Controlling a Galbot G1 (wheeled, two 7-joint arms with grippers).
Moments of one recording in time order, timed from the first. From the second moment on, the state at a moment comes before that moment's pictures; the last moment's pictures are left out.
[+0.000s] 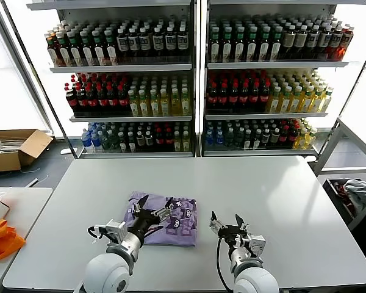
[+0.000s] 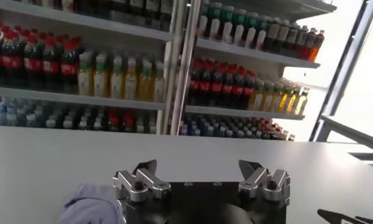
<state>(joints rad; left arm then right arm) 1.22 -1.17 -0.21 -2.08 -0.56 0.44 -0.26 -1.29 1.37 0.20 2.04 0.58 -0.47 0.46</state>
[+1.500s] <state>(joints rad) 1.35 -1.20 -0.33 -2.10 -0.44 0.45 -0.30 -1.21 1.34 0.08 1.96 0.75 -0.50 0.49</state>
